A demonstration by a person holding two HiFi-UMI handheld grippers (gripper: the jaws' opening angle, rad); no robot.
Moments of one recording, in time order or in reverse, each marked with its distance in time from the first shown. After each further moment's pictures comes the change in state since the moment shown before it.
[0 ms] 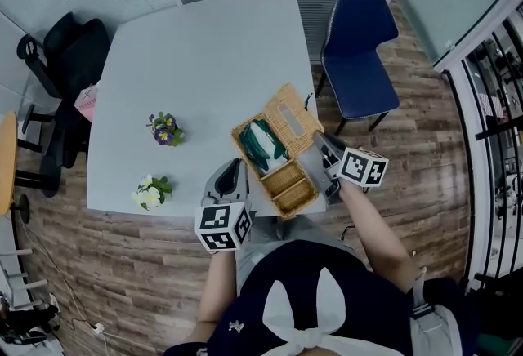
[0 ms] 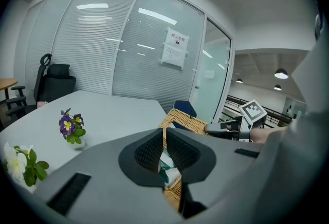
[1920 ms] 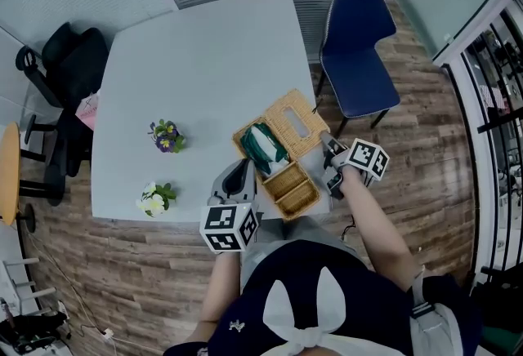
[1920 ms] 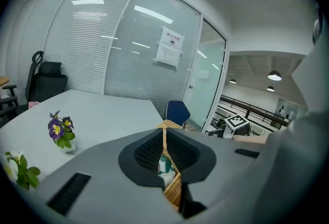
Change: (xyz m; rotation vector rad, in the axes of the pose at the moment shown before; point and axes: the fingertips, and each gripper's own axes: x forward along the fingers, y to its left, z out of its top) left arm 0.010 -0.017 0.012 0.007 0.013 -0.072; right arm 0.010 -0.060 -0.012 0.409 -0.037 -0.090
